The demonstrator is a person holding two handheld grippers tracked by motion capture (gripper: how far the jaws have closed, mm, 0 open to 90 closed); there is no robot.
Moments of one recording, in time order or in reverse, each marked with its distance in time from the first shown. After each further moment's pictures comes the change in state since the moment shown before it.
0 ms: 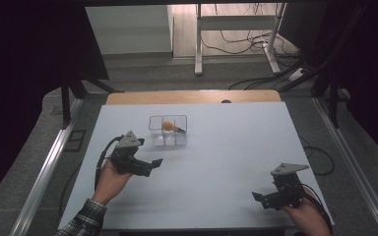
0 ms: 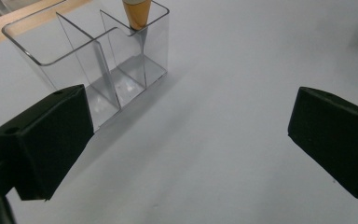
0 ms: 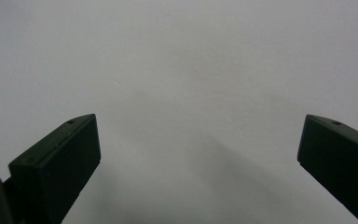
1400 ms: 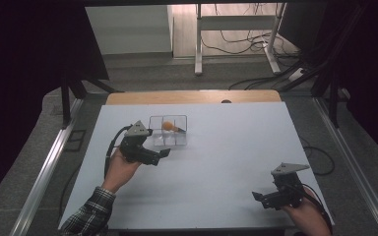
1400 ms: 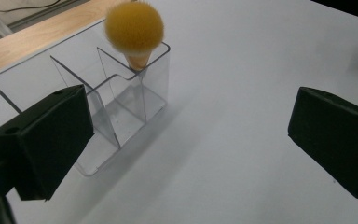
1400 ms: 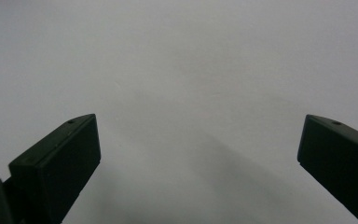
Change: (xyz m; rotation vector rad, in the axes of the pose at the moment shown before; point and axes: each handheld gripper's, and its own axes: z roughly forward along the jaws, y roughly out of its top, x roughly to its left) left arm 0.009 0.028 0.022 -0.027 -0.026 0.014; right arm 0.000 0.000 0.000 -0.001 0.001 0.007
